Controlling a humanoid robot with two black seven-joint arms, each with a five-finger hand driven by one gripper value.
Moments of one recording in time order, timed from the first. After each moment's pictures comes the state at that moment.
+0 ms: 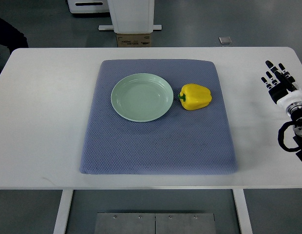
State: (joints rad) left arm -0.02 0.00 -0.18 -0.22 0.04 0.15 0.02; right arm 0.84 -0.19 0.73 0.20 0.25 0.33 0.21
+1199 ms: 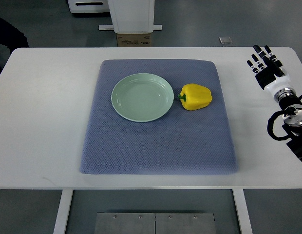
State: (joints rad) left arm -0.02 0.00 -0.17 -0.22 0.04 0.15 0.02; right arm 0.90 -0.16 0.72 0.29 0.23 0.38 0.24
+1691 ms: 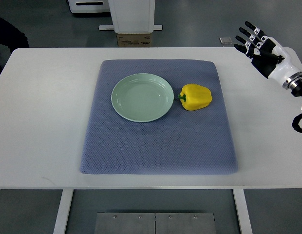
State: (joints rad) left arm -0.02 0.00 -0.17 -0.22 0.04 0.15 0.02; right arm 0.90 -0.43 0.54 0.63 -0.21 0.51 0.35
